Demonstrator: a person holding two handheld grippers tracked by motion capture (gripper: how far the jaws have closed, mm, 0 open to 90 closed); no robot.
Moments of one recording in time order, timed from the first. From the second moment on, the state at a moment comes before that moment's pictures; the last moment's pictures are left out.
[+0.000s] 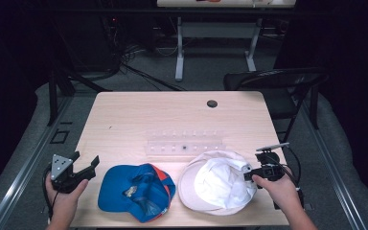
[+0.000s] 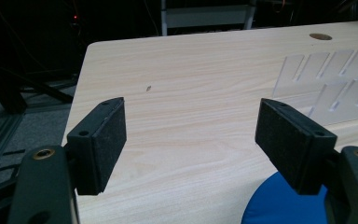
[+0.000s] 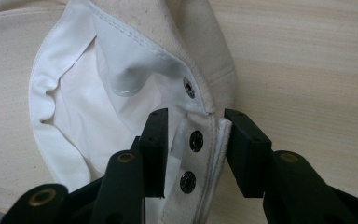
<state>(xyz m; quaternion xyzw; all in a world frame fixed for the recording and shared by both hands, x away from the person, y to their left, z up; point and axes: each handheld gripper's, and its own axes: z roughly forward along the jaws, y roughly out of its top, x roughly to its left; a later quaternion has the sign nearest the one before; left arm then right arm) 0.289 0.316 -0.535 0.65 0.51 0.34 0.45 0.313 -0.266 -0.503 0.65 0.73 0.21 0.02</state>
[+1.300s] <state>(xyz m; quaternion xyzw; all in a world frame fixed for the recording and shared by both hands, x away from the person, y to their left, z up) 0.289 0.316 -0.535 0.65 0.51 0.34 0.45 0.320 -0.240 -0.454 0.62 0.77 0.14 0.05</state>
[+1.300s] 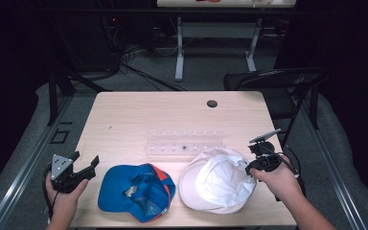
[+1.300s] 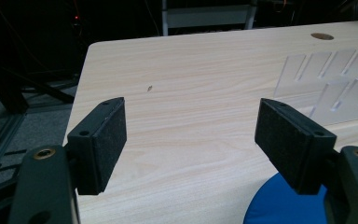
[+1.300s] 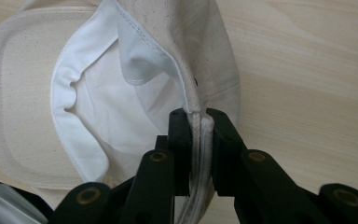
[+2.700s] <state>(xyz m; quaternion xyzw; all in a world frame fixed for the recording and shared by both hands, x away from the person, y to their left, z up) 0.290 0.318 -0.536 0.65 0.51 0.34 0.45 0.327 -0.204 -0.375 0.60 0.79 0.12 0.07</state>
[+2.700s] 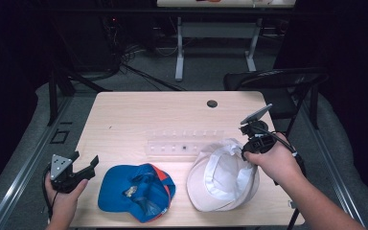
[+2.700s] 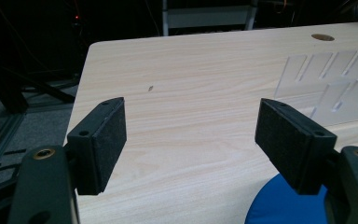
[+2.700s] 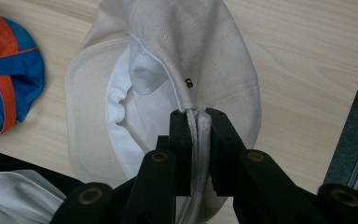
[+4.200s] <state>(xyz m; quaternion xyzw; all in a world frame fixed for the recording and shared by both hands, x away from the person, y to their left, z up) 0.289 0.318 -0.535 0.64 0.51 0.34 0.45 0.327 -0.220 -0.331 0.63 0.69 0.32 -0.18</state>
